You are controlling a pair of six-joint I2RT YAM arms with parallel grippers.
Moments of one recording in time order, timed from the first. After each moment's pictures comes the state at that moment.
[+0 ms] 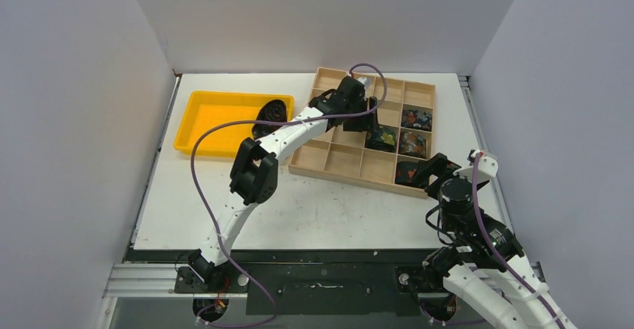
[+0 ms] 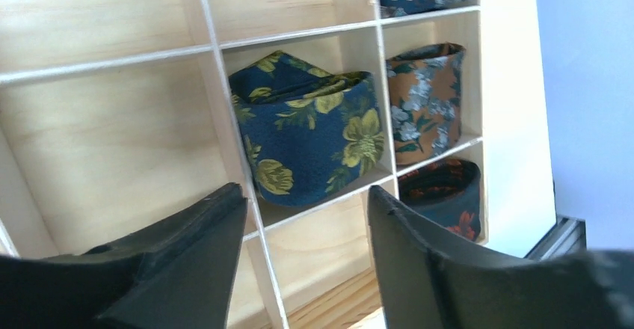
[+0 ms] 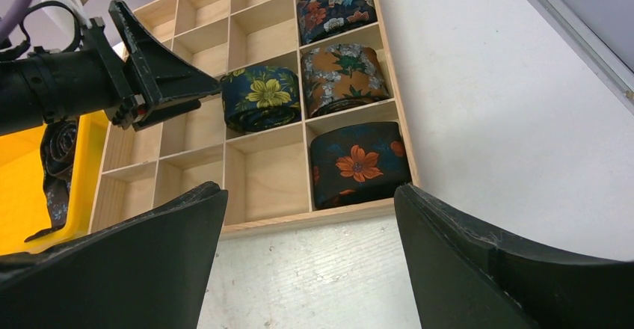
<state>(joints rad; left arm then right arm) -0.75 2.42 2.27 -0.58 0.14 -0.61 0.59 0.47 0.73 -0.69 0.71 0.66</state>
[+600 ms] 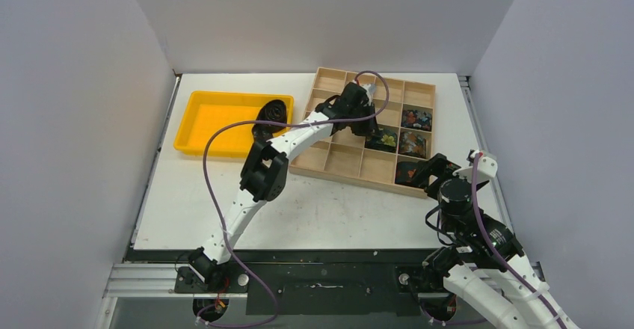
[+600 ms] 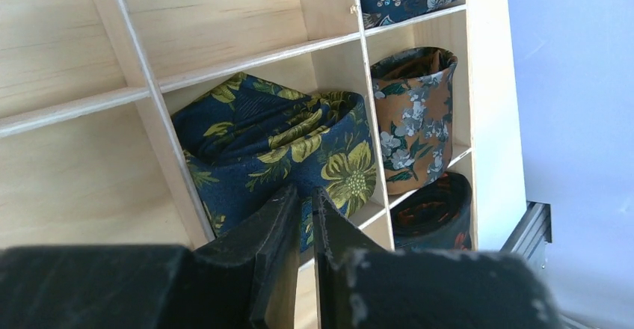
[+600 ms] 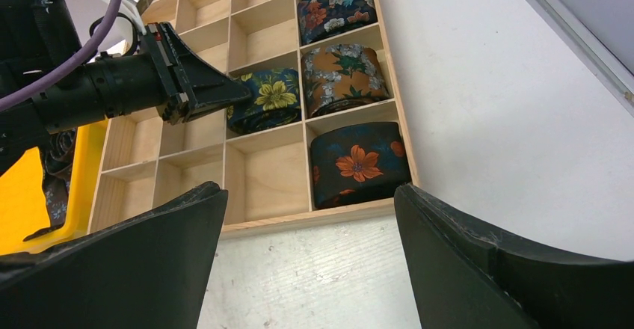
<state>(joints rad) -0.74 2.56 2.35 -0.47 0.29 -0.65 0.61 0.47 0.73 -0.69 0.73 0.67</state>
